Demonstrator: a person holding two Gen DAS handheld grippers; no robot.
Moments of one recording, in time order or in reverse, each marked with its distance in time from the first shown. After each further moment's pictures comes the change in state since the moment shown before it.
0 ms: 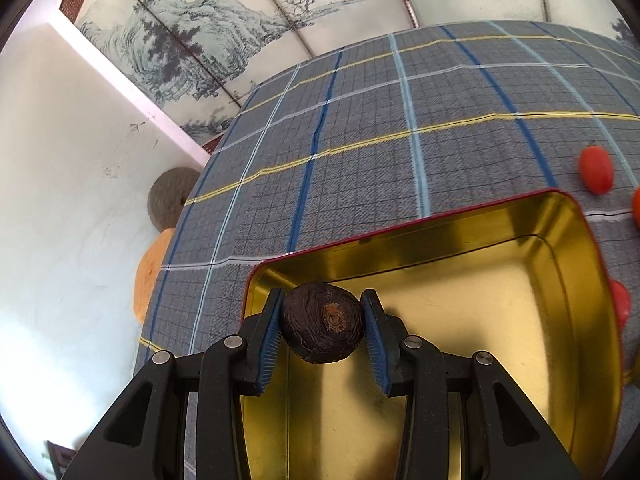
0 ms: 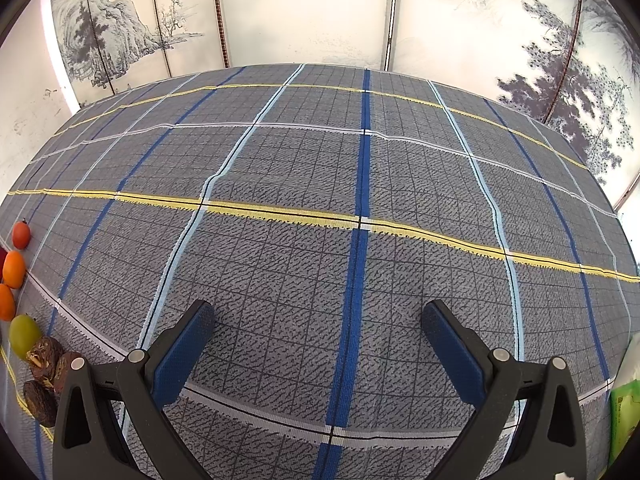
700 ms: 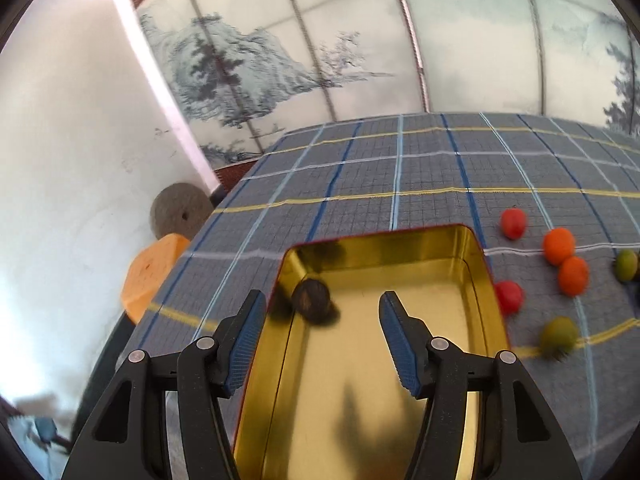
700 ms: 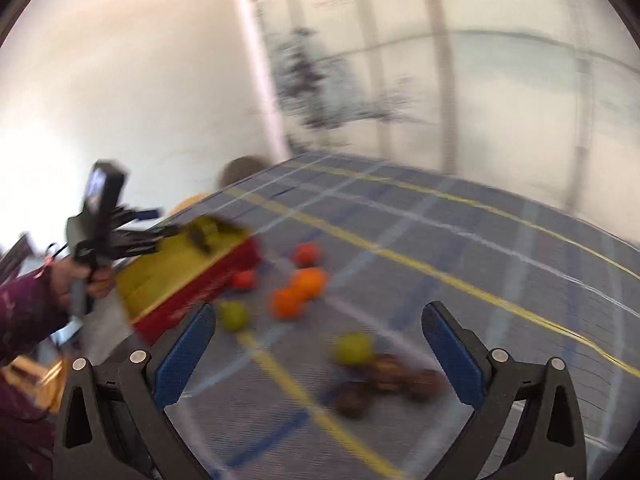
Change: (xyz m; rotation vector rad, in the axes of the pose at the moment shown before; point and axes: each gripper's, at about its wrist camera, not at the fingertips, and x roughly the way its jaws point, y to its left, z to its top) left arm -0.117 0.035 -0.077 -0.214 -0.243 -0.073; right arm -0.160 0.151 -0.036 -0.394 -0.290 0.631
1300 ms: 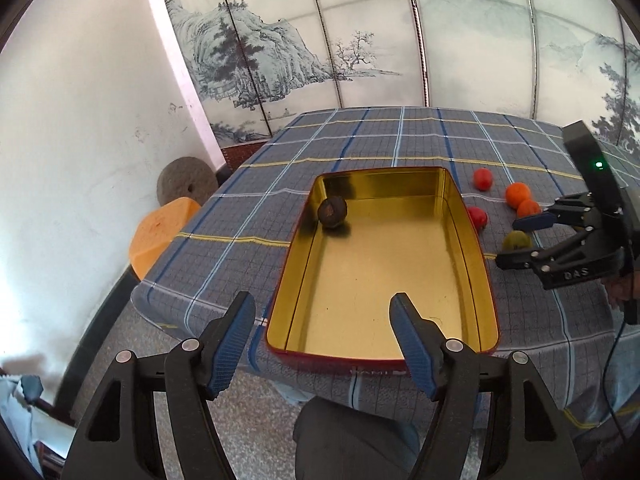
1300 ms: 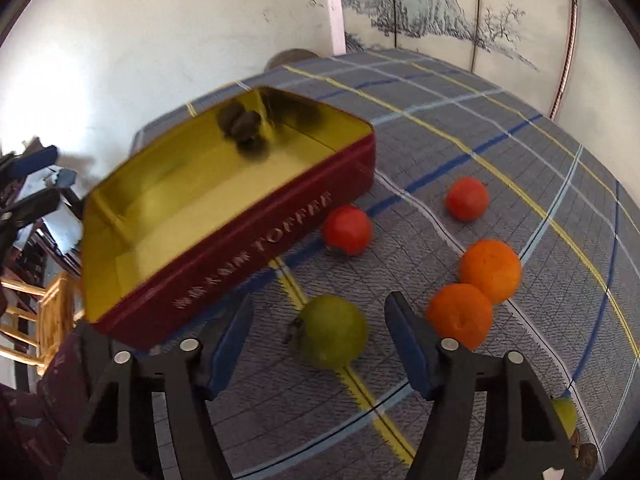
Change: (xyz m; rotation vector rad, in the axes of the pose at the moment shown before) left arm -0.086 0.042 -0.086 -0.071 0.020 -0.048; right arm 0.184 0.087 -0.009 -0.159 0.369 0.052
